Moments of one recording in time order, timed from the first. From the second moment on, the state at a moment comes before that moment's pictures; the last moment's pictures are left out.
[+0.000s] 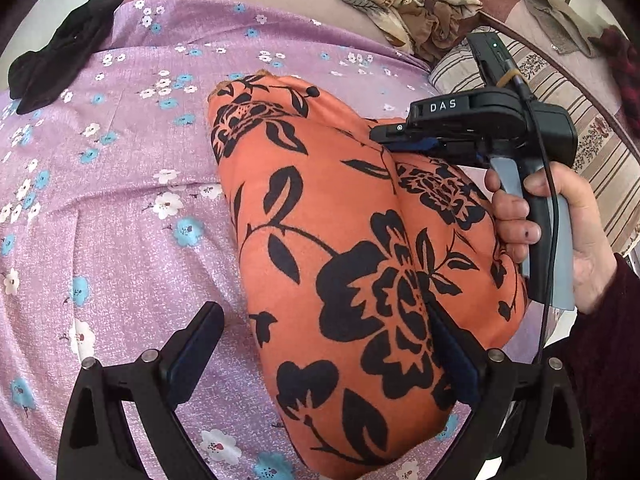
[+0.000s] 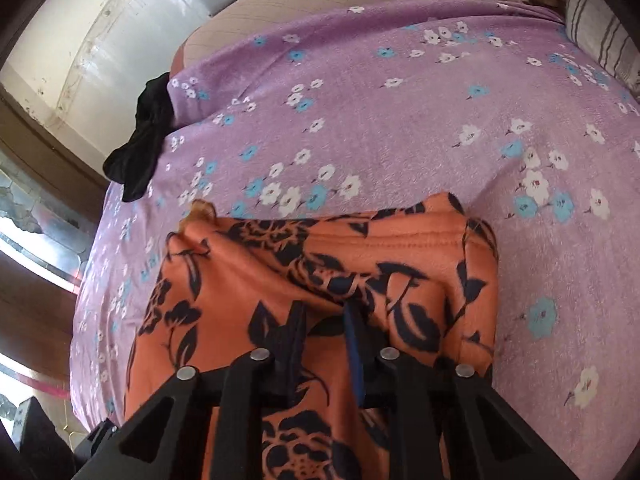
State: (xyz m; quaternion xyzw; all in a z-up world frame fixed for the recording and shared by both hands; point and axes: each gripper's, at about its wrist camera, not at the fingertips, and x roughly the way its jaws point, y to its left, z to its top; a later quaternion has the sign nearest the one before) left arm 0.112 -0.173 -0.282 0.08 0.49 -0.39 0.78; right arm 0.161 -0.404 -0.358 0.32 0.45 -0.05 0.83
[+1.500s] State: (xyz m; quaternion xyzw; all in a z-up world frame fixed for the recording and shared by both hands) left arm 0.111 -0.158 -0.248 0.08 0.41 -0.33 0.85; right arm -0.016 -0.355 -0.307 0.31 0.41 -0.08 0.85
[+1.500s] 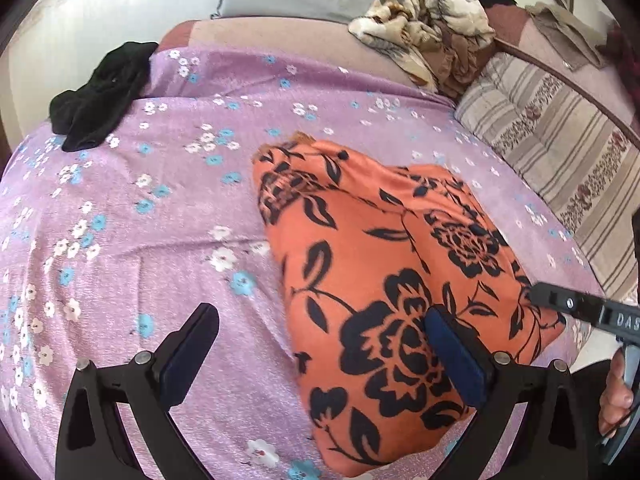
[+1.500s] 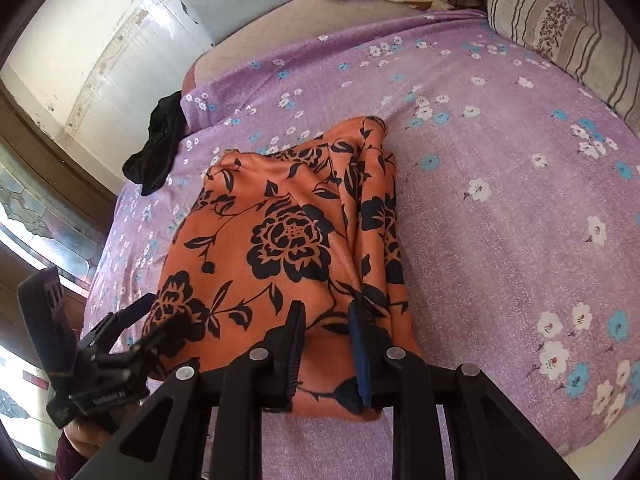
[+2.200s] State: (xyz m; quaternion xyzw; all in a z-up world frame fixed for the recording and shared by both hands) left arm 0.105 -0.157 -0.282 0.16 0.41 -0.24 0.86; right arm 0.011 -0.360 -0.350 0.28 0.44 -0.06 0.85
